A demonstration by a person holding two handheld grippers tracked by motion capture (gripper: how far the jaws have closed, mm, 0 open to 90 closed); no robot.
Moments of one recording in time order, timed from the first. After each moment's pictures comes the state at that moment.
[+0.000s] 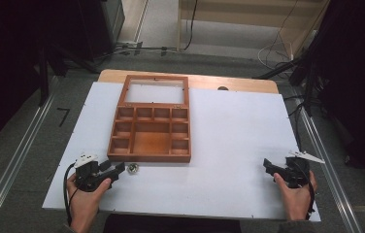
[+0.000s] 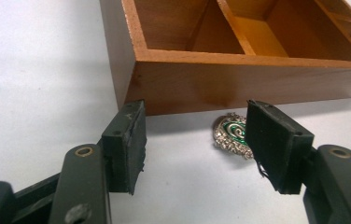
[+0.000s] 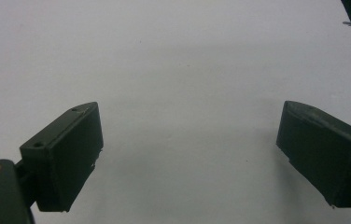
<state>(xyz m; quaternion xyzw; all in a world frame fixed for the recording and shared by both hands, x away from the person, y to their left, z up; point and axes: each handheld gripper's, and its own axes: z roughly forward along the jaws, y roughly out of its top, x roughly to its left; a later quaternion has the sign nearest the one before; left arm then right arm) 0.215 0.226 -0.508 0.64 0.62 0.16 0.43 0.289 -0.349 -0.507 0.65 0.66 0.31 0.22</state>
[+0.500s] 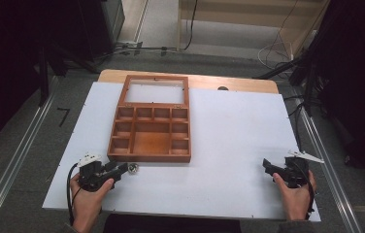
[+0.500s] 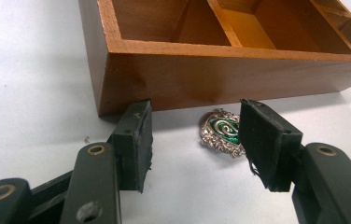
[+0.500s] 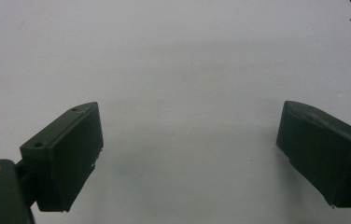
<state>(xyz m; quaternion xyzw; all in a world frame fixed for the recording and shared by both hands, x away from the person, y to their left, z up) 0.219 0.220 -0.512 0.65 0.61 0.14 0.44 0.290 -0.348 -0.508 0.65 0.66 0.31 0.22</state>
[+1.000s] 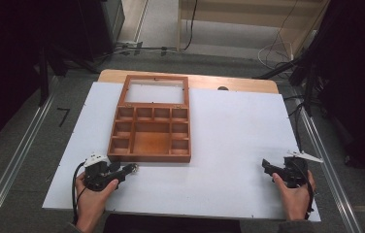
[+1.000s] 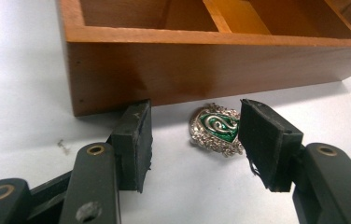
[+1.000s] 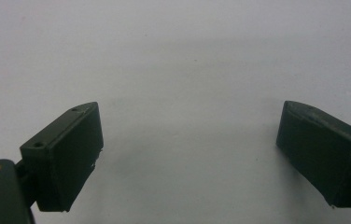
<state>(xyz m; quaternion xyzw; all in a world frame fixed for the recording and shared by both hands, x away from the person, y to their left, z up) 0.223 0.209 -0.518 0.67 0.60 0.13 0.43 0.291 -0.346 -0.509 0.65 0.67 0.31 0.21</state>
